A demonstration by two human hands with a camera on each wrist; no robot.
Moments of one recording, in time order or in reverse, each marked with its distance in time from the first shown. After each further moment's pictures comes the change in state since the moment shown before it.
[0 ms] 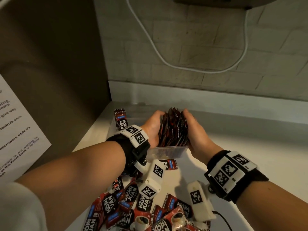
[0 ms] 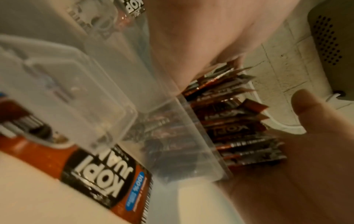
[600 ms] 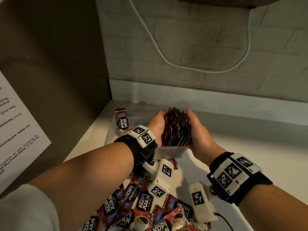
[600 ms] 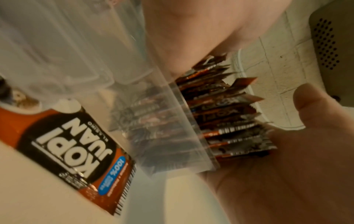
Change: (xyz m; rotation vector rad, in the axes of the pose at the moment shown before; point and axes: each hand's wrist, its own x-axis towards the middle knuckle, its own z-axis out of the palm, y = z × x) left_hand 0.008 -0.004 0.013 -0.051 0.152 0.049; right_hand -0.009 -0.006 -0.004 0.020 -0.075 0.004
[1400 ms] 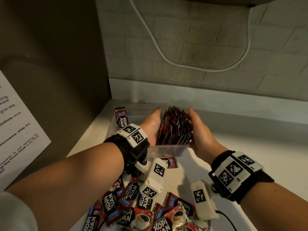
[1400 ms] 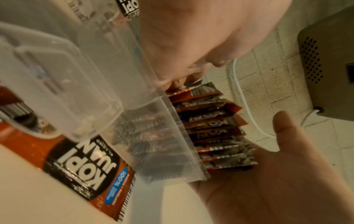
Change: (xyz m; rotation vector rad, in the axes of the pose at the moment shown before) left_hand -0.050 0.017 -0.001 0.107 -0.016 -0.020; right_hand -0.006 -0.003 -0.001 -0.022 0.001 0.051
